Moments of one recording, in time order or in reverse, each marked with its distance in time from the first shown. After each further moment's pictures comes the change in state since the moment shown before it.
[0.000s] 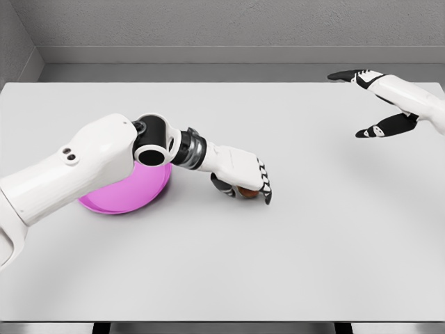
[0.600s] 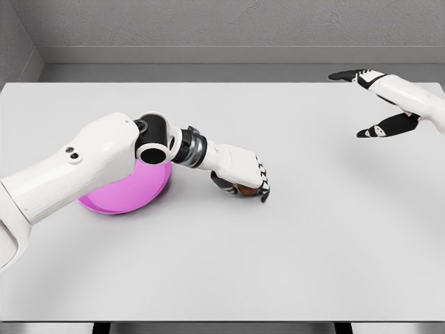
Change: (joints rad) left arm -0.002 -0.015 0.000 0.029 -0.003 0.000 0.000; right arm 0.000 -0.006 0.000 0.000 0.000 0.000 0.000
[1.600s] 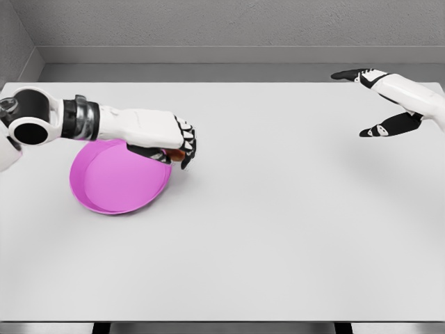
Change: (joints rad) left arm 0.018 0.473 0.148 -0.260 0.244 -0.001 0.000; right arm 0.000 -0.010 0.000 0.000 0.000 0.000 0.000
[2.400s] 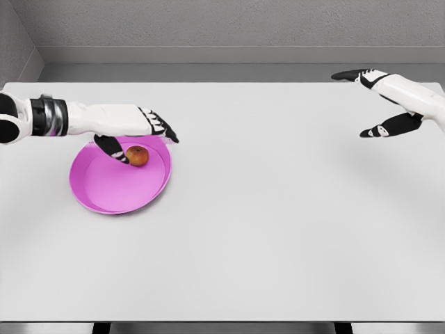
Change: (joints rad) left arm 0.020 -0.014 0.026 0.128 0.036 0.000 -0.002; right arm 0.002 -0.002 0.000 0.000 0.000 0.000 0.000
